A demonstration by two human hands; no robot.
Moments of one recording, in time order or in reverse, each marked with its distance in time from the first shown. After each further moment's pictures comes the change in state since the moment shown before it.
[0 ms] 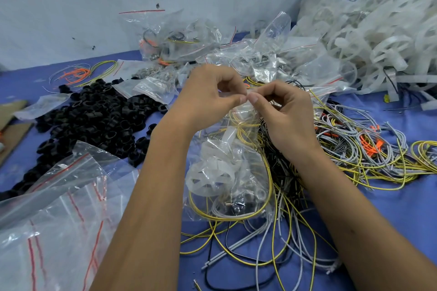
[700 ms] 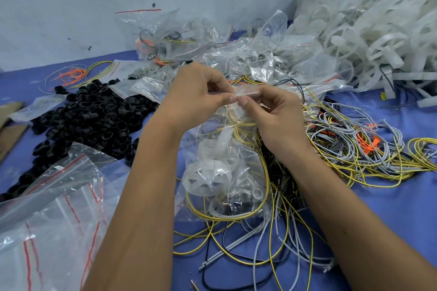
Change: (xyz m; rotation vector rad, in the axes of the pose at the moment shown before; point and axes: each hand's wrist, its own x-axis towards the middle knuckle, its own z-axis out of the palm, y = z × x) left_hand 0.000 -0.006 -0.008 0.025 0.027 -0.063; right_hand -0.004 -0.001 0.008 0.113 -0.075 0.002
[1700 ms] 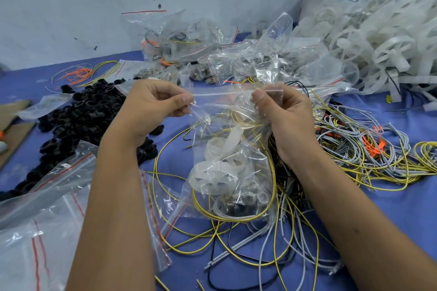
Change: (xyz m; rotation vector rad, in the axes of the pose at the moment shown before) left_hand -0.034 -0.058 -0.046 -0.355 0.103 -0.172; right_hand 0.001 0.001 0.002 0.282 0.147 0.189
